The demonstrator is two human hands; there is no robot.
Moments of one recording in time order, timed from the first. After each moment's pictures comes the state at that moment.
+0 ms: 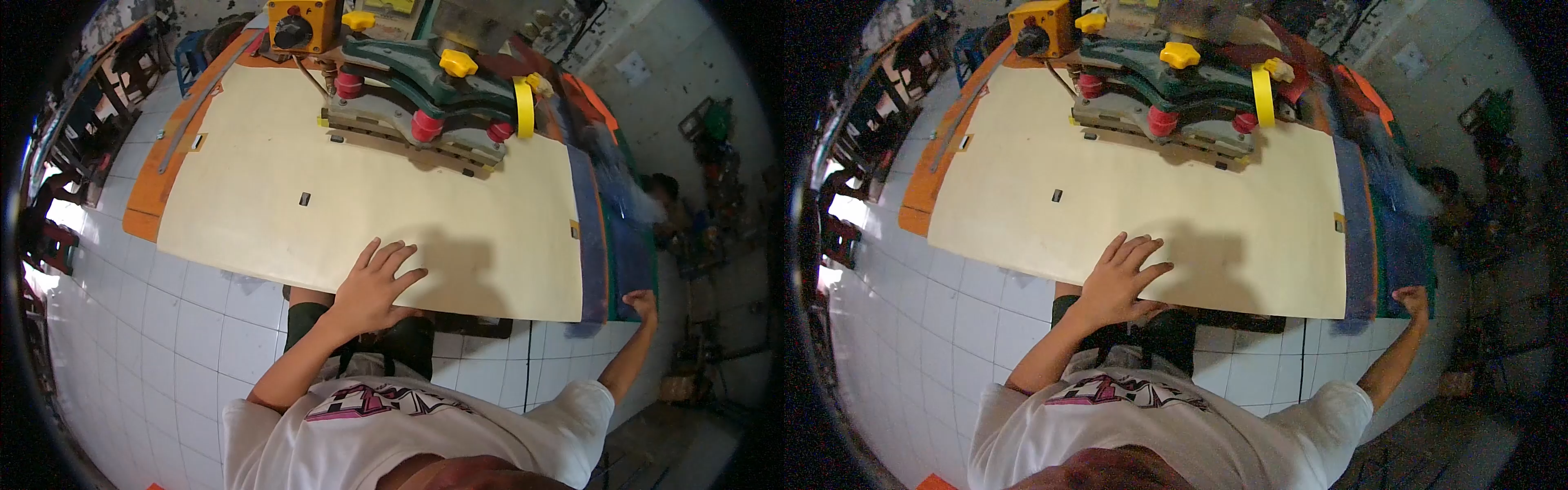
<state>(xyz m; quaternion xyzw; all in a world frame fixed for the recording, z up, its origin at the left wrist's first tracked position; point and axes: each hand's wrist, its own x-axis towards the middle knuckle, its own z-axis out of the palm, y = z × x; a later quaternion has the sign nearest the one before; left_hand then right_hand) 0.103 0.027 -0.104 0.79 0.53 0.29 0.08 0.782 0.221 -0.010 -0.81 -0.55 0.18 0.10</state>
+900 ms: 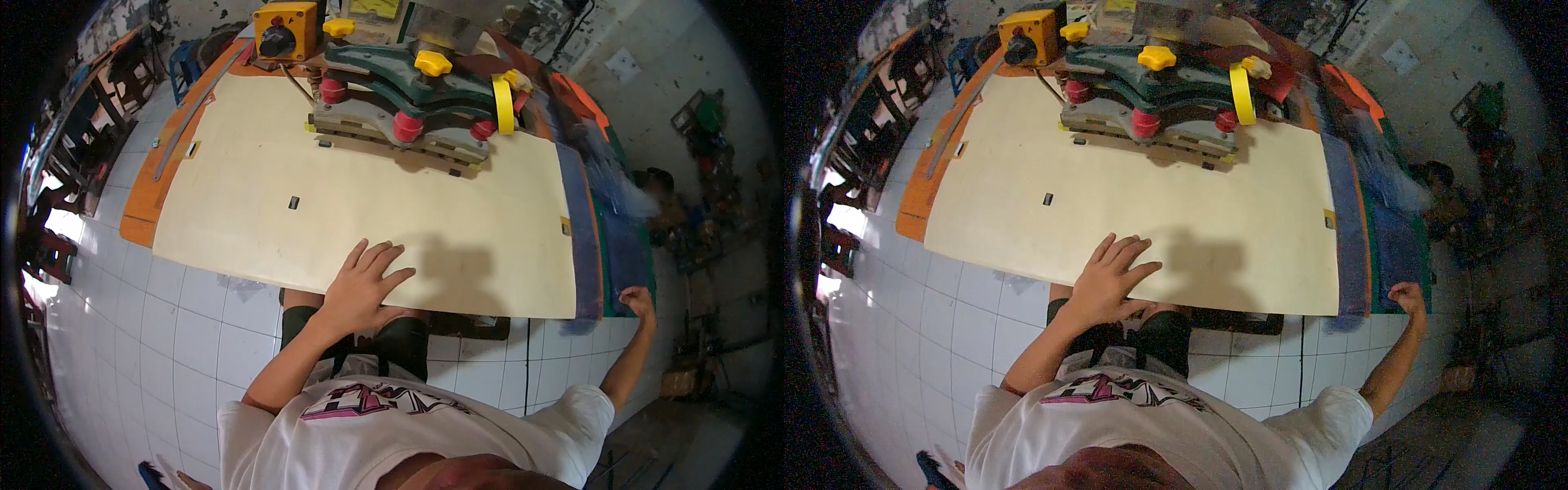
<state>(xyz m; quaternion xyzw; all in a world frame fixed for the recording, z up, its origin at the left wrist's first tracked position) 0.104 0.025 -0.100 0.80 0.53 0.29 0.07 0.790 0.212 -0.010 -0.75 -0.61 0.21 0.11</state>
